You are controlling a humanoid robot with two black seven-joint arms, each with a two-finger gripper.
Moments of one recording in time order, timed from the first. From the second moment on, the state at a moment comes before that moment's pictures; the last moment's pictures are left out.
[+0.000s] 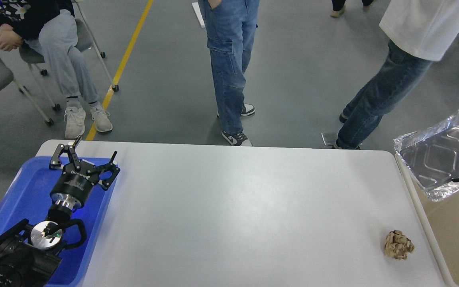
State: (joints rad) left arm -0.51 0.28 -1.02 -0.35 -0.22 -0.79 -0.19; right arm 1.64 -1.01 -1.01 1.08 0.26 0.37 -0.12
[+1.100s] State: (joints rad) left arm -0.51 0.28 -1.02 -0.34 -0.22 -0.79 -0.19; right arm 0.73 -0.60 -0.24 0.14 0.34 0.13 -0.12
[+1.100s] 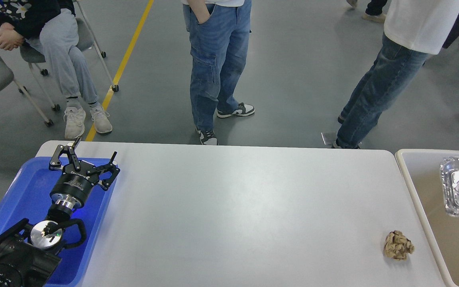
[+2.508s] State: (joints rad) left arm -0.51 0.28 -1.02 -0.34 -0.22 -0.79 -0.19; right arm 0.63 -0.49 -0.13 0.01 0.32 0.02 -0.11
